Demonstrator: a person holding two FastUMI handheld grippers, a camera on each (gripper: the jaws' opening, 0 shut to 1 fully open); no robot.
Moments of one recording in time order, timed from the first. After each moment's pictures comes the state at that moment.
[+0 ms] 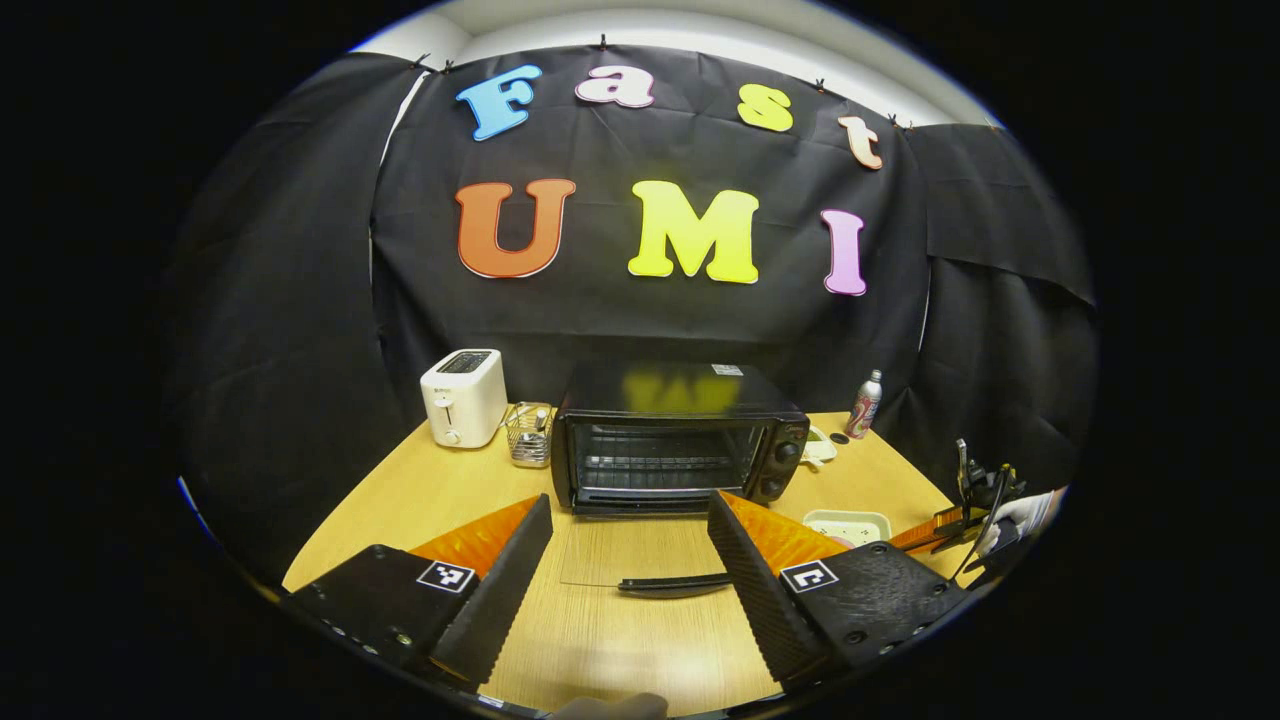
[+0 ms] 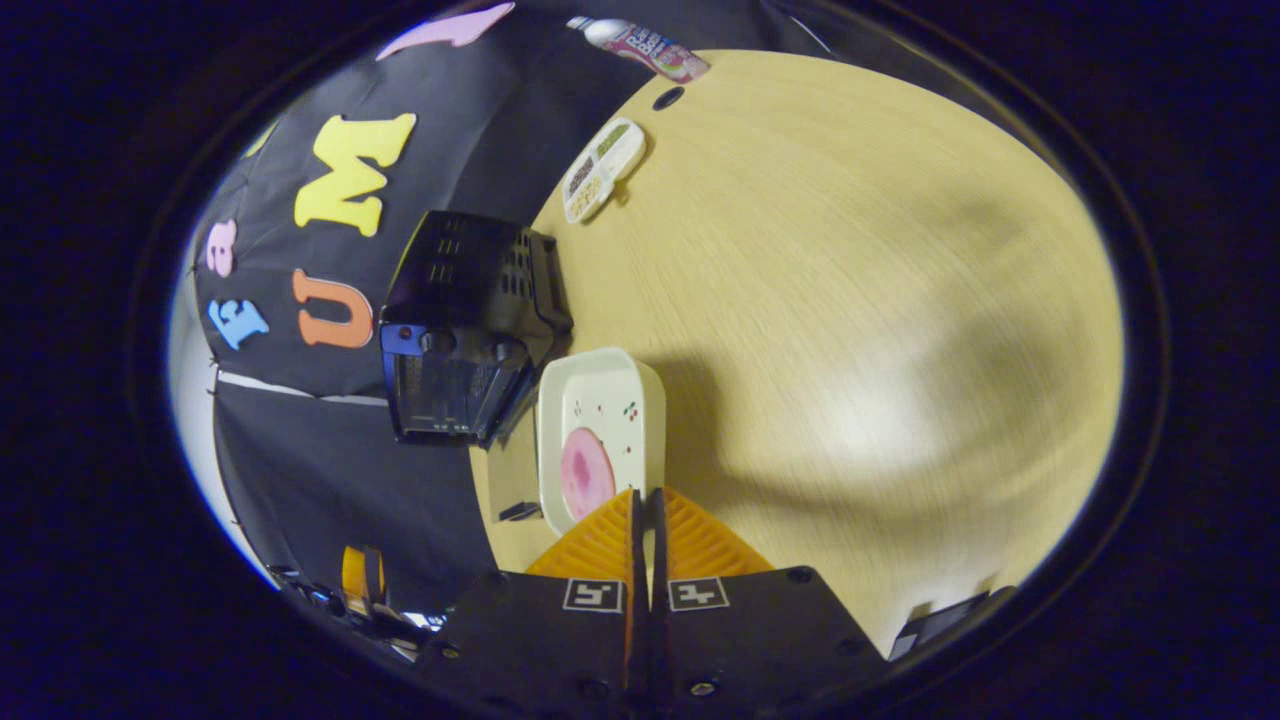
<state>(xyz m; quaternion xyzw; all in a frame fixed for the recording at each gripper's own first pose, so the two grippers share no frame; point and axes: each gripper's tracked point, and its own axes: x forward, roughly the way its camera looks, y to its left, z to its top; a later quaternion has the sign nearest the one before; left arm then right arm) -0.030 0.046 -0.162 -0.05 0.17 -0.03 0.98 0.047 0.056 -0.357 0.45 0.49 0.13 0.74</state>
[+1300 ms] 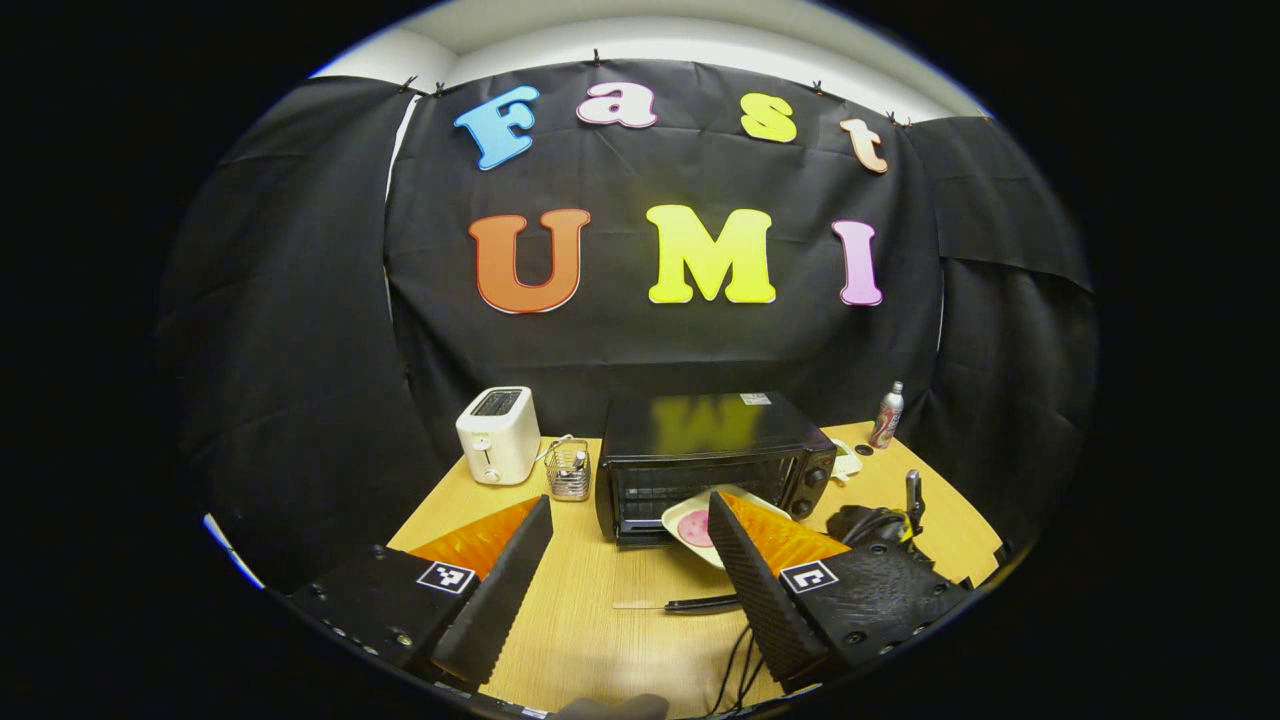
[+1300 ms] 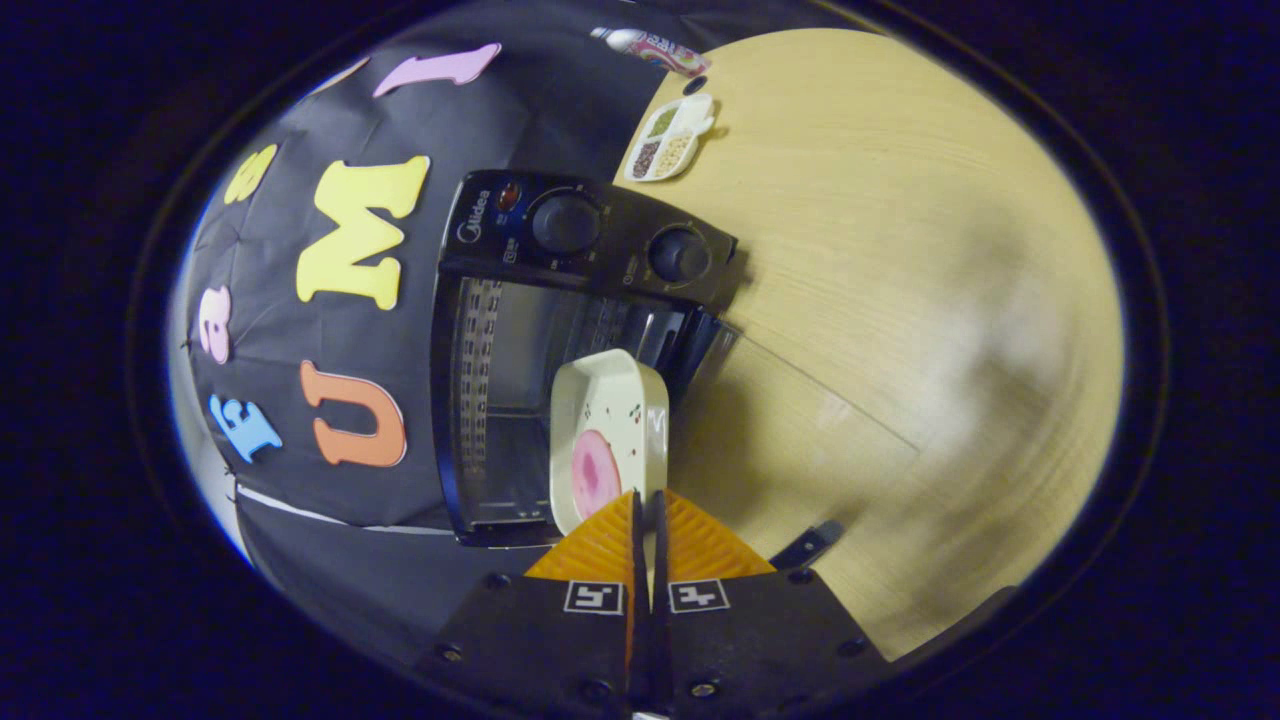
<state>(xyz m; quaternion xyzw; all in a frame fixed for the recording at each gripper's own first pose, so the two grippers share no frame) -0.026 0.088 -0.109 -0.02 0.16 0.00 0.99 0.136 0.327 -0.318 0.59 0.34 0.02 0.73</state>
